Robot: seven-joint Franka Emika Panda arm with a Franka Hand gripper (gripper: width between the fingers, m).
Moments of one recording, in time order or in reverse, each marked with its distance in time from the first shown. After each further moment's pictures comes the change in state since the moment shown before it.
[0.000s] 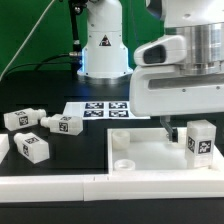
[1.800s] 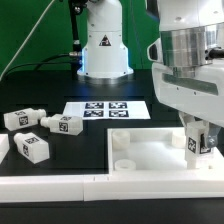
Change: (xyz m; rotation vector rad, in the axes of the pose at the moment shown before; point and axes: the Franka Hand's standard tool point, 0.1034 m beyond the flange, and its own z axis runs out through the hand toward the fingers) arm -0.001 0.003 0.002 0.068 -0.036 1.303
